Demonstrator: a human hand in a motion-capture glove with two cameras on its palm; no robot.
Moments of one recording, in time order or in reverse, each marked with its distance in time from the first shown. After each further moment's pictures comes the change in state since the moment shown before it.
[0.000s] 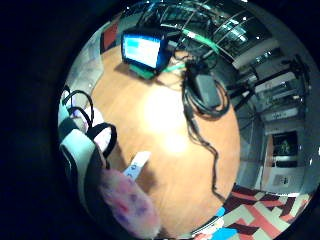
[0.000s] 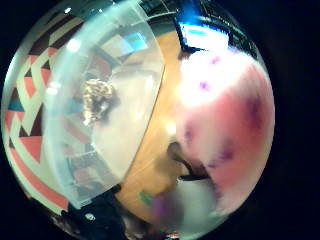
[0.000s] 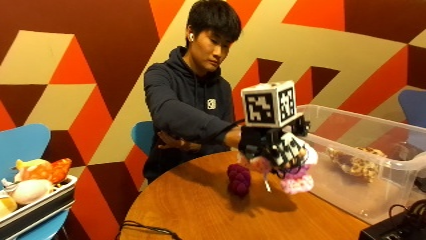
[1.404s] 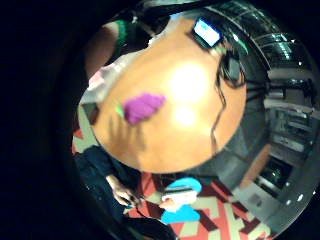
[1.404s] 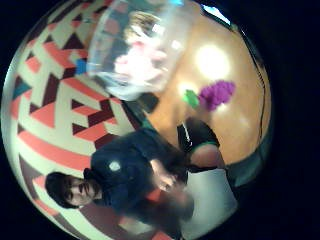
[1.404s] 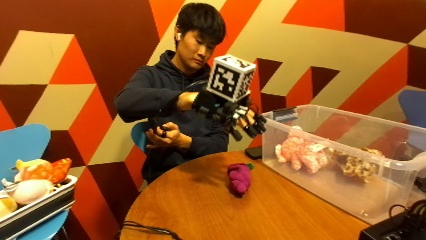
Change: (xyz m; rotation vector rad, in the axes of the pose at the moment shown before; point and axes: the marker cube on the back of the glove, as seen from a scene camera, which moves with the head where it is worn) arm -0.015 0.153 -0.078 -0.486 0.023 -0.172
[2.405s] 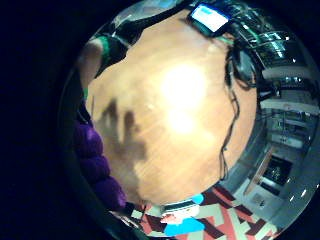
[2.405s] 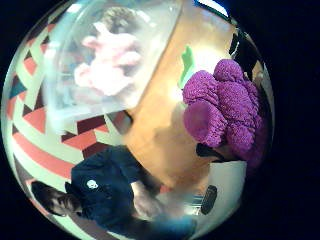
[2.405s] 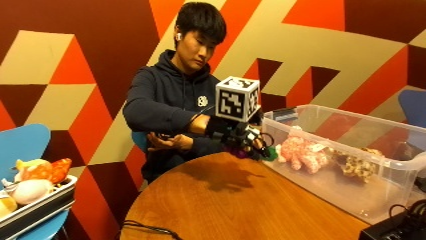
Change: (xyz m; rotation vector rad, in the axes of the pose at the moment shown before) arm -0.009 -0.049 0.041 0.208 -0.074 -0.079
